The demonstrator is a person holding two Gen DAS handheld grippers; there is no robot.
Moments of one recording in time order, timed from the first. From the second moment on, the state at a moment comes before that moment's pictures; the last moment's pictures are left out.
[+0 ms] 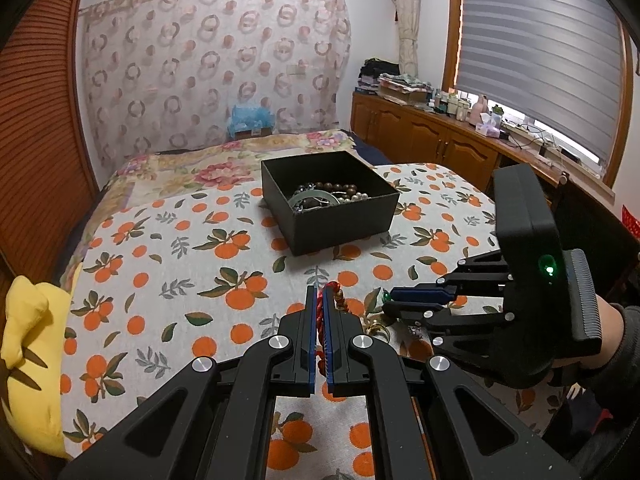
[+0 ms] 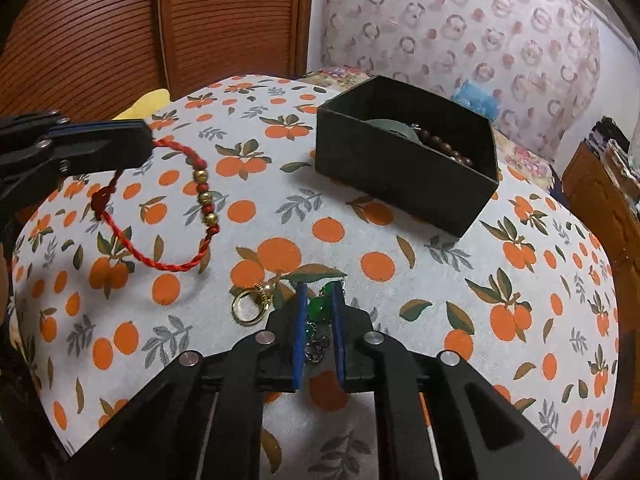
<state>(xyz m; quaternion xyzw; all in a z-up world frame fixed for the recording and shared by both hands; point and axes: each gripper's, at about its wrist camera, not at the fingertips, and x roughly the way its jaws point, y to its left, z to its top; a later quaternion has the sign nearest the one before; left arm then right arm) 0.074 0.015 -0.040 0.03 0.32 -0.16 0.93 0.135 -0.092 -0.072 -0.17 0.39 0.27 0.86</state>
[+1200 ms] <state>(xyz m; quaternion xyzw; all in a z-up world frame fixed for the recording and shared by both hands) 0.160 -0.004 0.005 0.03 0.29 -0.15 0.94 0.217 -0.134 0.050 -0.11 0.28 0.30 0.91</state>
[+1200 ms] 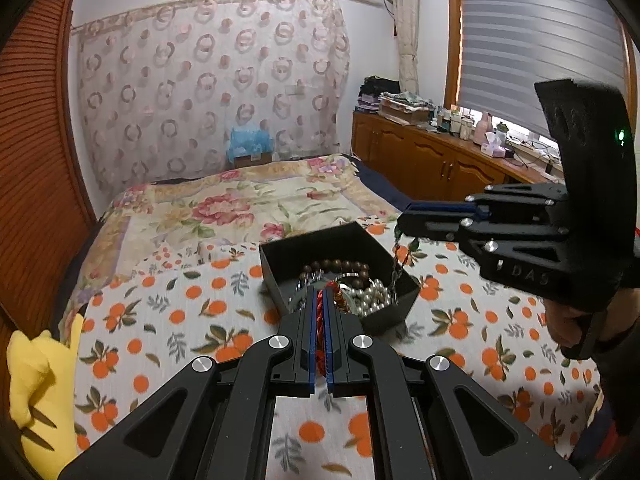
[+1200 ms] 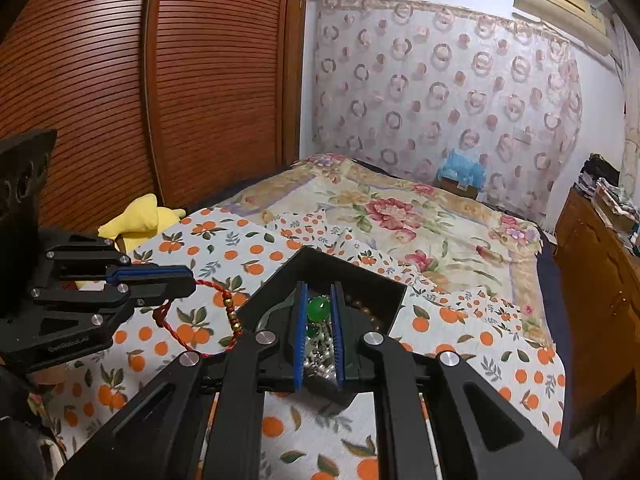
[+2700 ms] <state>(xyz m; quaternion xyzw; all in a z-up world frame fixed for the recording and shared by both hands) 0.181 -0.022 -0.012 0.05 0.32 -0.16 0.93 0.160 -0.179 -0.034 -0.08 0.36 0.29 0.88</state>
